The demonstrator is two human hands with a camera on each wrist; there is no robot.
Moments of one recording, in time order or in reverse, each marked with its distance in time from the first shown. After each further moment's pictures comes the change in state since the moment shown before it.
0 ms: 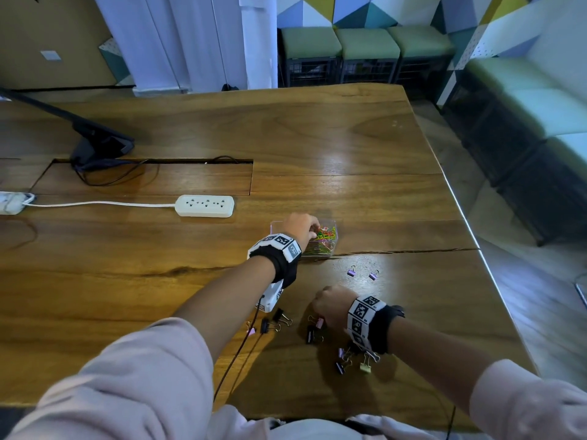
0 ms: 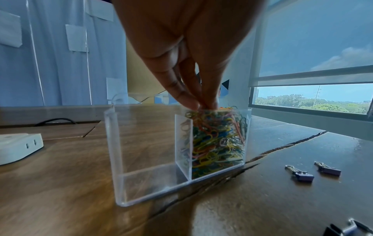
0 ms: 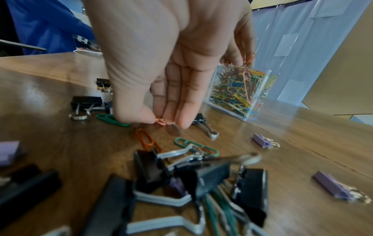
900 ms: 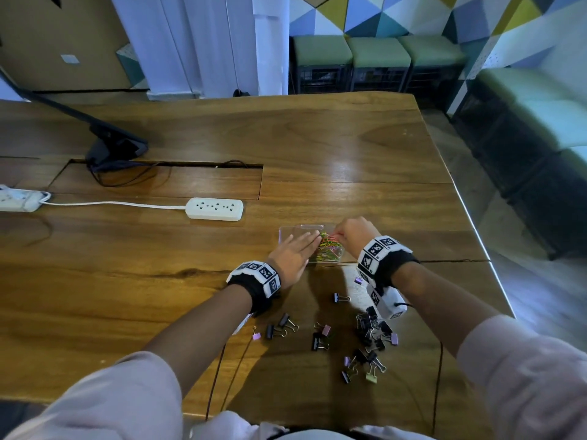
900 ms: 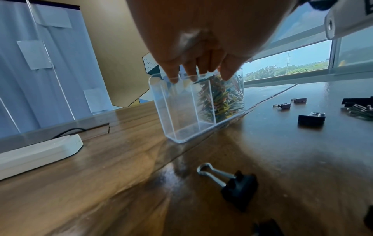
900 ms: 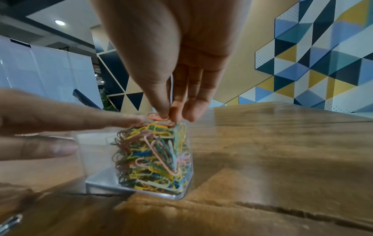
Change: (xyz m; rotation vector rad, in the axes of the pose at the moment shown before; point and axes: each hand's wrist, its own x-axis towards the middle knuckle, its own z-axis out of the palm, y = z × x) left_hand -0.044 -0.042 0.025 0.429 -0.099 0.259; right_hand 0.015 0.099 -0.066 0.495 0.461 0.464
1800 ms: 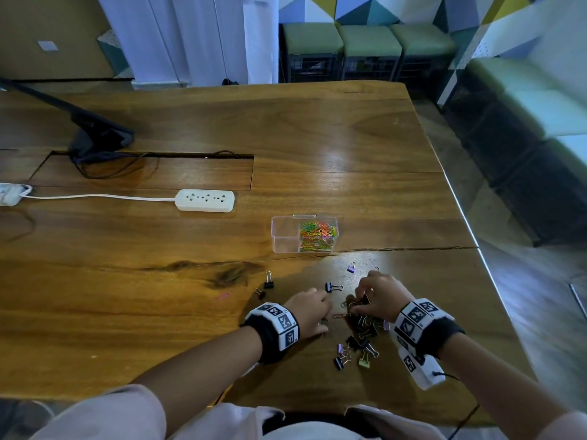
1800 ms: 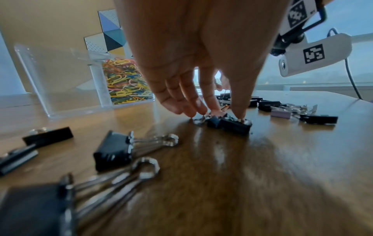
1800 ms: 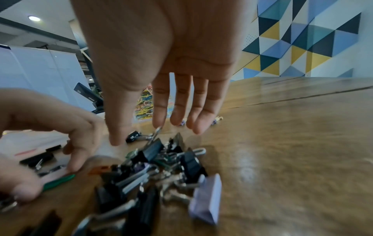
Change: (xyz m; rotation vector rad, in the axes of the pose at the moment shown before) left_hand -0.035 0.086 0.045 -0.111 -0.212 0.123; right_hand -0.122 0.040 0.053 0.099 -0.231 0.050
